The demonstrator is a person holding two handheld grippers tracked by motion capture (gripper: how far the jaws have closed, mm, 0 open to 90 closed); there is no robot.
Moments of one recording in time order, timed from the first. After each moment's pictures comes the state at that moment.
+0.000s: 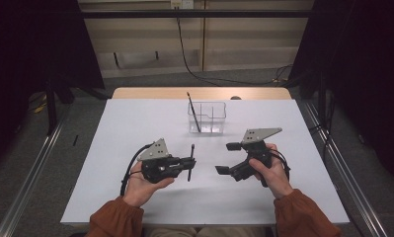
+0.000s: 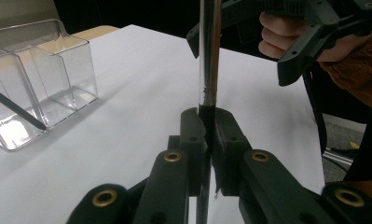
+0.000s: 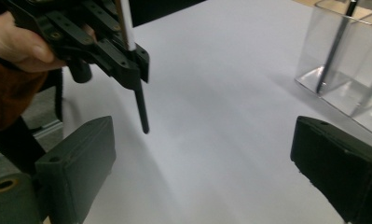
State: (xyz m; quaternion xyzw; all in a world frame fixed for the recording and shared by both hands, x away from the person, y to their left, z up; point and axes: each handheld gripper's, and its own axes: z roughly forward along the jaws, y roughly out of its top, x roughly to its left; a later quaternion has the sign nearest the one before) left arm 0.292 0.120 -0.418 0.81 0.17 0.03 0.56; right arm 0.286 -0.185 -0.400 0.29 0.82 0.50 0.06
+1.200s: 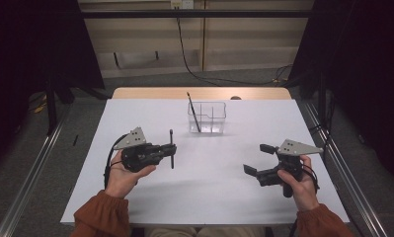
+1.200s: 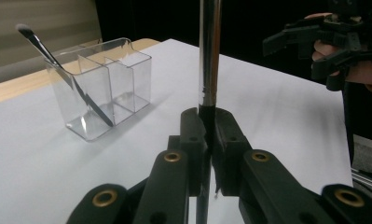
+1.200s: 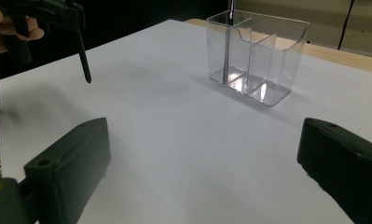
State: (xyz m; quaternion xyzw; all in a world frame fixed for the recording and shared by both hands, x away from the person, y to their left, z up) left arm 0.314 0.166 -0.397 0.79 0.22 0.07 0.57; right arm 0.247 -0.253 -0.416 0.36 0.75 0.53 0.17
